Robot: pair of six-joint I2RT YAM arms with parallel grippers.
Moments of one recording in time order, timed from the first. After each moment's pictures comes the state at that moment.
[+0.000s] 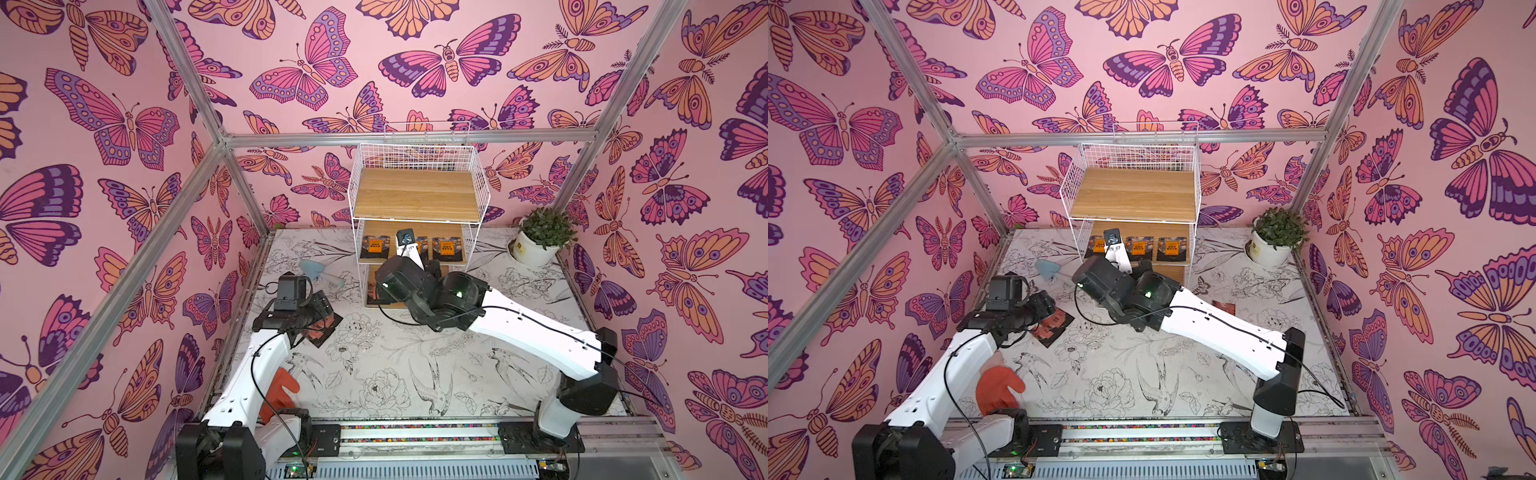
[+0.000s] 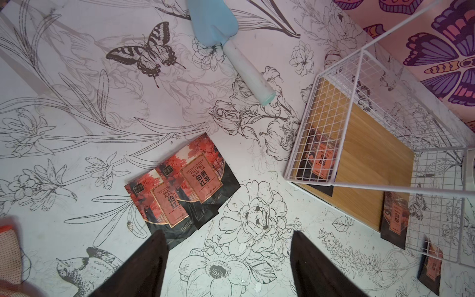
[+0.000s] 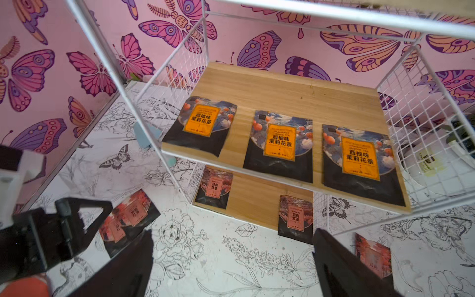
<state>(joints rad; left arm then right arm) -0.04 1.11 0.81 -0.58 0.04 -0.54 1.20 1.77 1.94 -0.94 0.76 0.60</state>
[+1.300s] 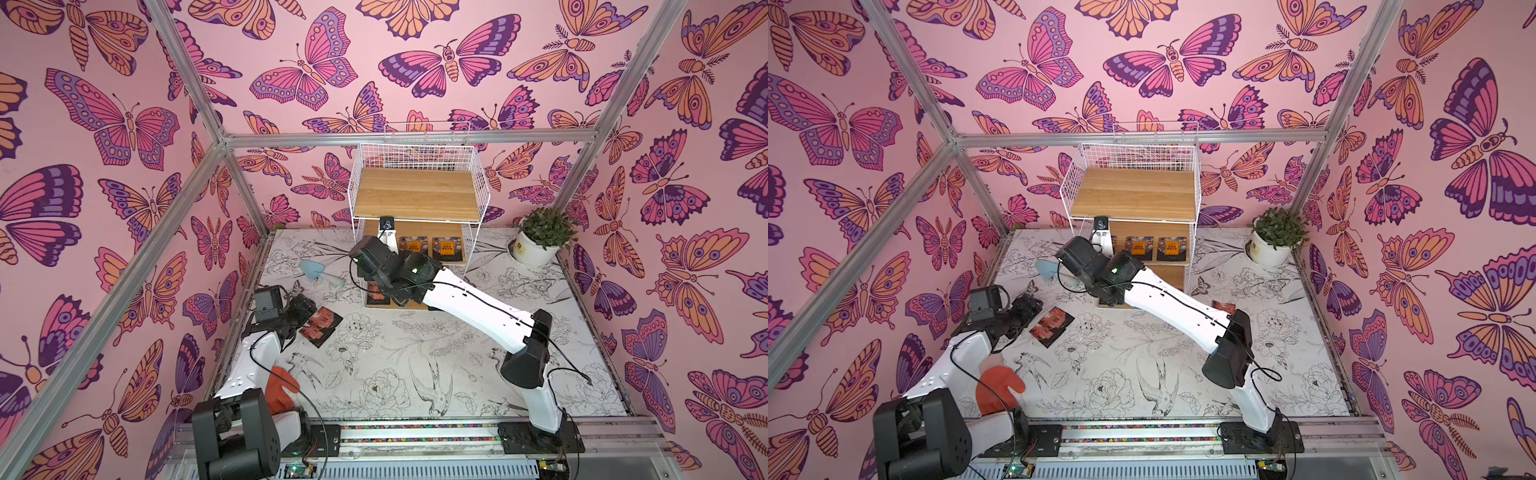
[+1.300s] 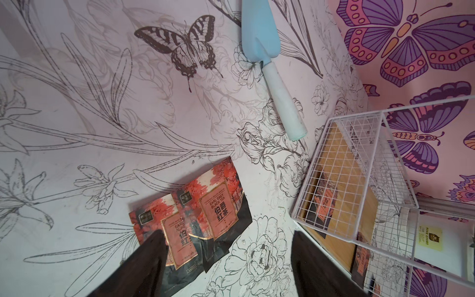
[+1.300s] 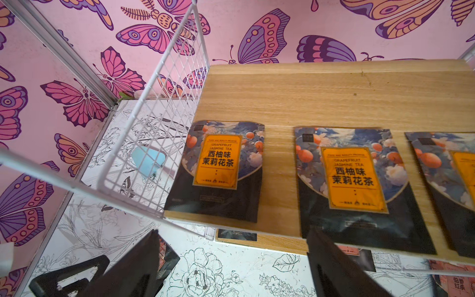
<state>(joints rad) 0.23 1.21 0.66 -0.30 0.29 -0.63 1.11 2.08 2.25 -0.94 0.70 0.71</state>
